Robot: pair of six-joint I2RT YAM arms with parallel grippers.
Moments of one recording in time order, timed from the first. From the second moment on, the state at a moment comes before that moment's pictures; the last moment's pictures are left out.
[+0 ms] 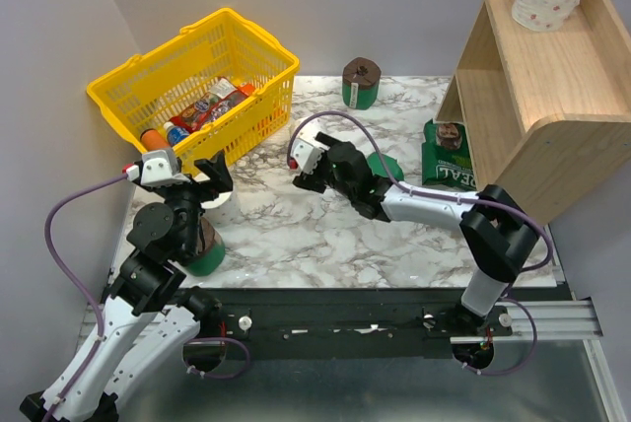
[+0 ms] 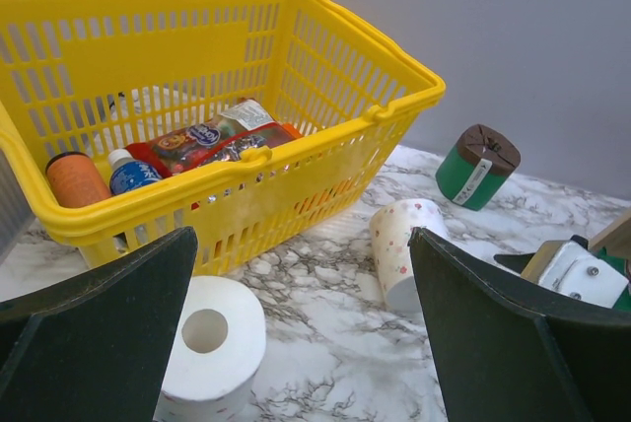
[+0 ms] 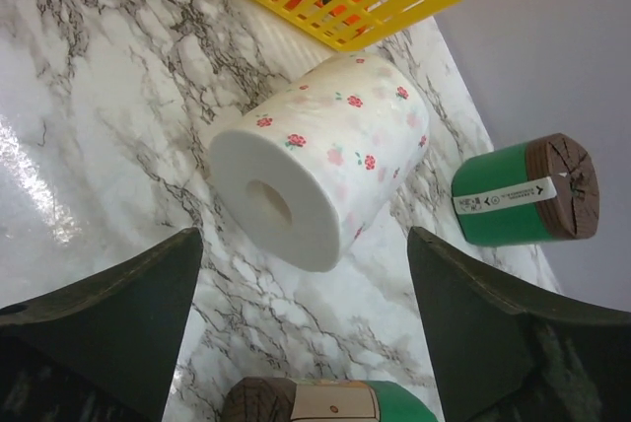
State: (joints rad) left arm -0.58 0.46 0.75 -0.18 -0.63 -0.21; right arm 0.88 1.73 1.07 0.33 0.22 -0.63
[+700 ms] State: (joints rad) left arm -0.58 0.43 0.75 -0.18 -0.63 -0.21; right arm 0.84 2.02 1.09 0.67 0.32 -0.92
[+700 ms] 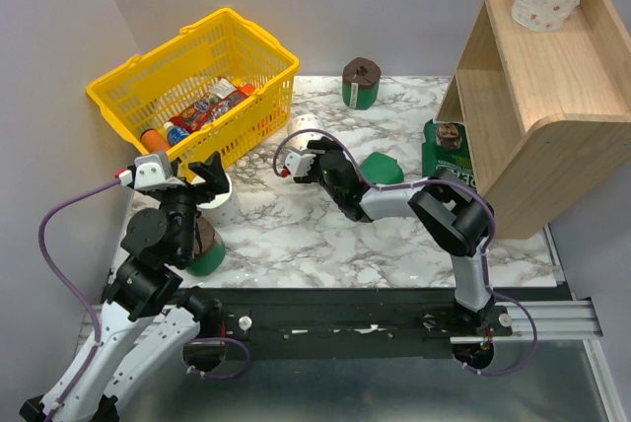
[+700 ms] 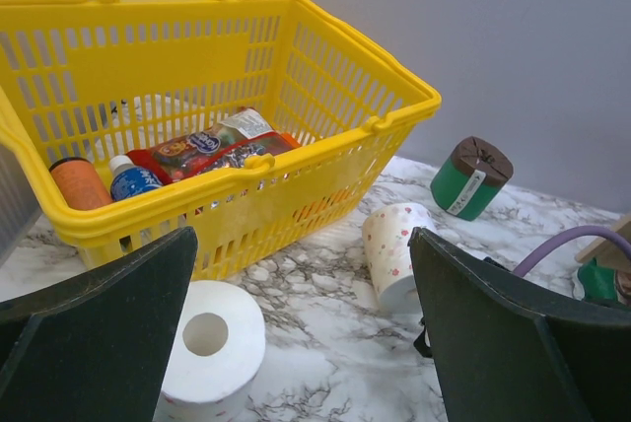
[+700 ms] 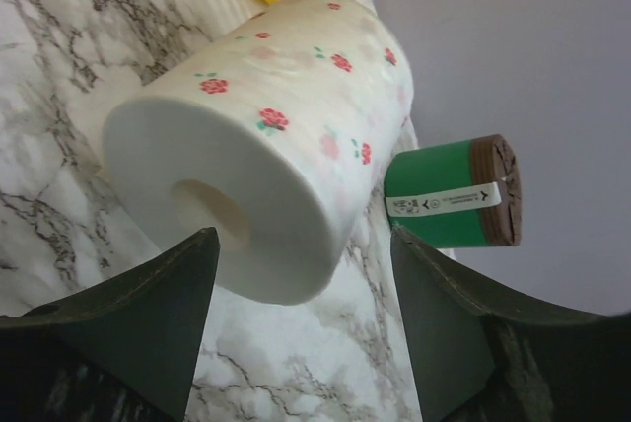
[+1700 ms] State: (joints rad) left arm -0.57 0.43 0.75 -0.18 -0.63 -0.21; right arm 0.82 2.13 1.13 0.87 0.36 -1.01
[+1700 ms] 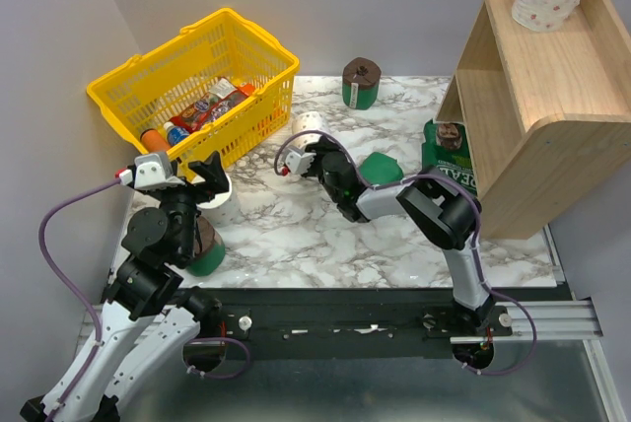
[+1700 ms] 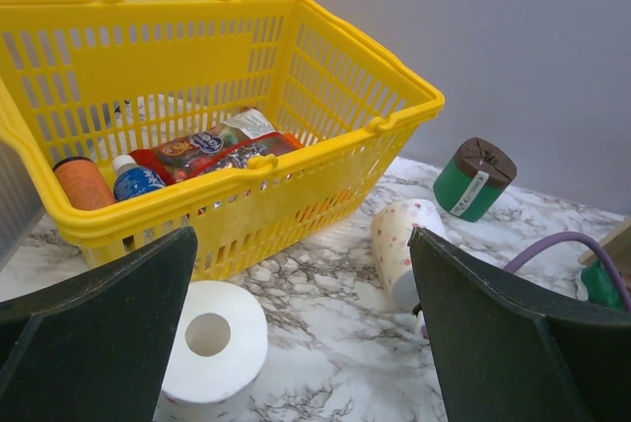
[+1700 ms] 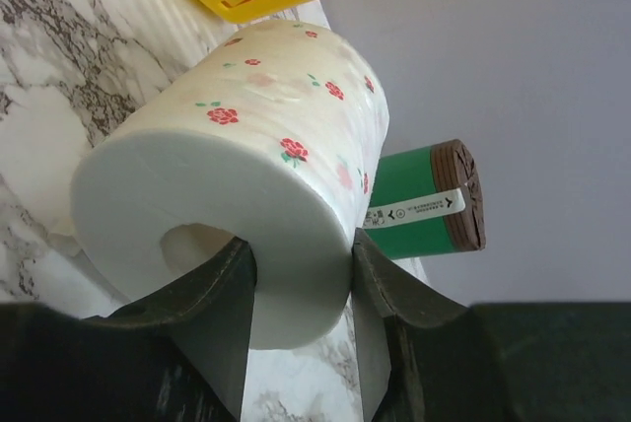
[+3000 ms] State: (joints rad) left arm -0.54 0.43 0.74 -0.17 -0.64 -0.21; right arm 0.95 1.40 1.22 -0.97 -0.02 0.01
